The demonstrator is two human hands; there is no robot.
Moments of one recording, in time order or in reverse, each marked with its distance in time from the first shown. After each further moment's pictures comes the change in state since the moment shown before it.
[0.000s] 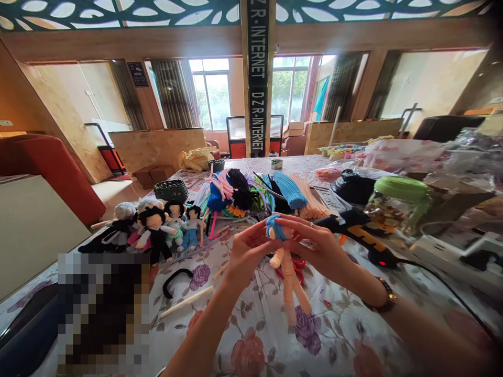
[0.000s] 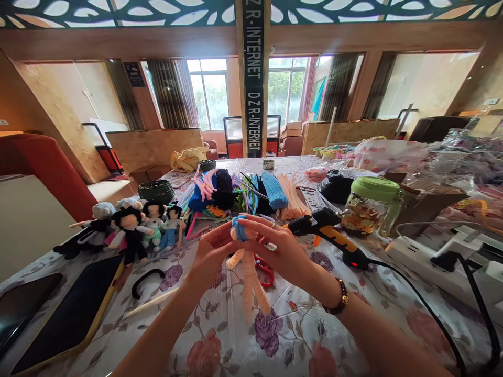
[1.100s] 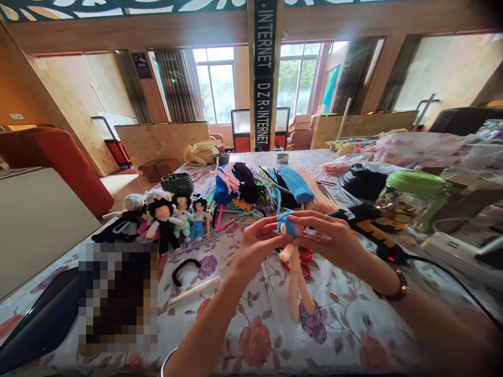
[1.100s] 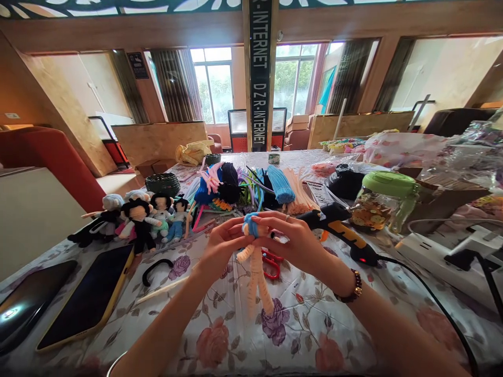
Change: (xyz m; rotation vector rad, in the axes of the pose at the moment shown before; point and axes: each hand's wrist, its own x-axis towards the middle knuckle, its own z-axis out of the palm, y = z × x) left_hand 0.002 -0.008 -0.005 0.038 -0.053 -0.028; right_hand 0.001 0.007 -0.010 -0.185 0.050 -0.227
